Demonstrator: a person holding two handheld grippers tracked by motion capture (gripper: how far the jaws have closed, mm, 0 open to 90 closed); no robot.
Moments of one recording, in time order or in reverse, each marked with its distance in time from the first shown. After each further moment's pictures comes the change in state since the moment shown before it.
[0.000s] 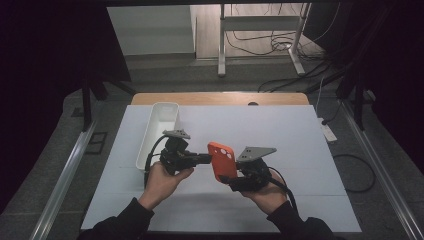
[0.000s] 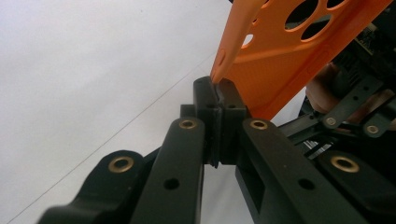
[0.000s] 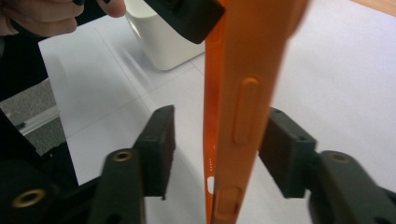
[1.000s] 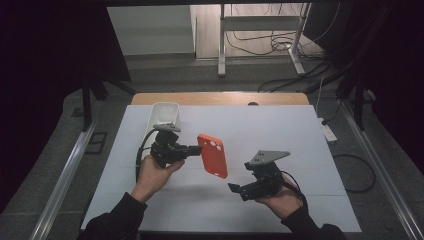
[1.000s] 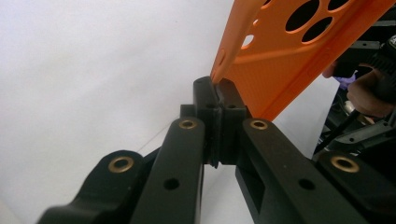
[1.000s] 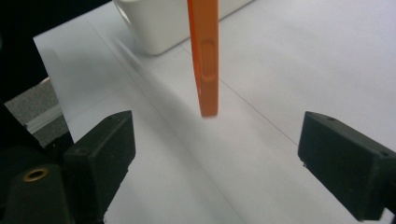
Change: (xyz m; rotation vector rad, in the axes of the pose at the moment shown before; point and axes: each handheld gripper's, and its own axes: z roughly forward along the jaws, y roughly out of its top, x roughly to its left) left arm 0.021 0.005 -0.022 -0.020 0.089 0.004; right arm -0.008 -0.018 -0.023 0.037 -0.020 0.050
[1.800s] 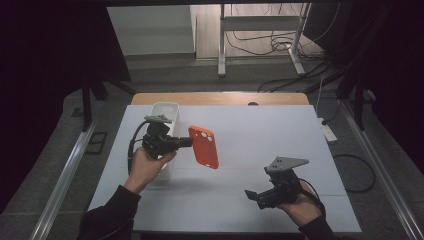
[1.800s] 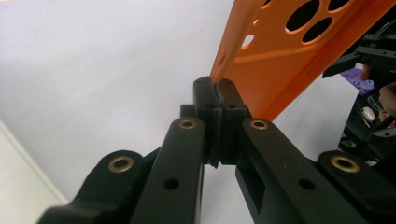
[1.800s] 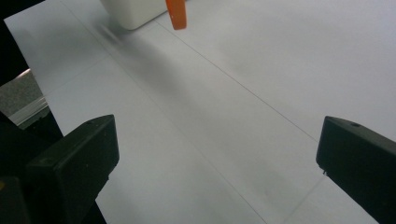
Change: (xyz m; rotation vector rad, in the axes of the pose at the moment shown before) left arm 0.021 0.010 -0.016 -0.012 0.049 -0.007; right arm -0.012 -0.029 -0.029 0.019 -0.075 0.030
